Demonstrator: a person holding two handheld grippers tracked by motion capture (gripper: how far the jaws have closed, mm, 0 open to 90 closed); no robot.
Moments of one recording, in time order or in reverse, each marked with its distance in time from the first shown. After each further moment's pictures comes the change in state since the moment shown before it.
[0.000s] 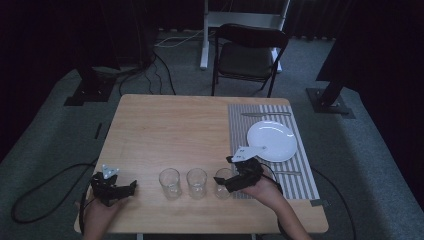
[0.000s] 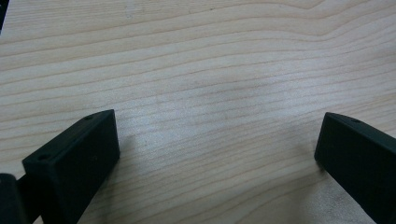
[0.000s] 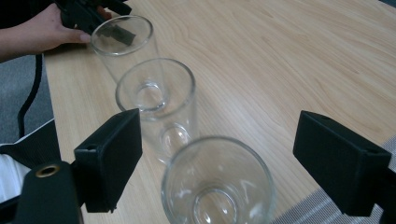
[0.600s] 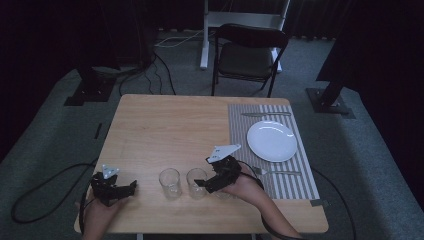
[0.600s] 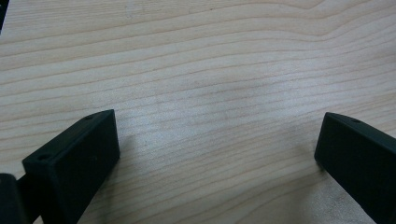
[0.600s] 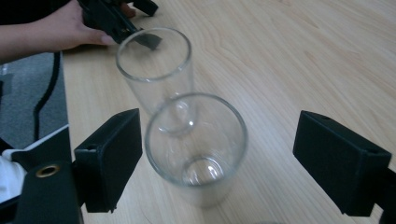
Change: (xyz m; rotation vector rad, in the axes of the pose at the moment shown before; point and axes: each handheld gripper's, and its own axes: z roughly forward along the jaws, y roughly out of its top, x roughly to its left) left arm 0.000 0.000 0.000 -0.001 -0.001 0.000; right arm 0.022 0.030 0.044 0.043 0.075 -0.057
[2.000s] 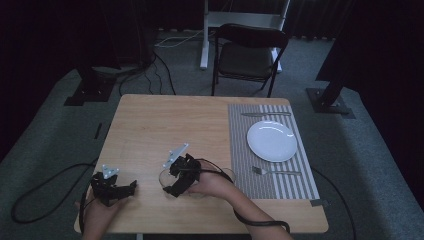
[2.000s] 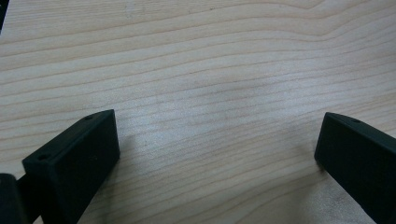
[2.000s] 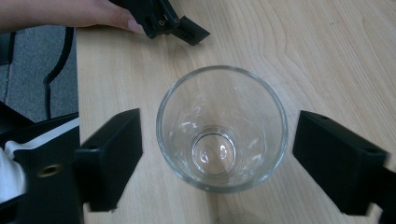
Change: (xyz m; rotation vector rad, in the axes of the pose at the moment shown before) left arm 0.000 0.000 0.000 -0.001 0.000 -0.001; right arm 0.036 0.058 0.083 0.212 0.095 -0.146
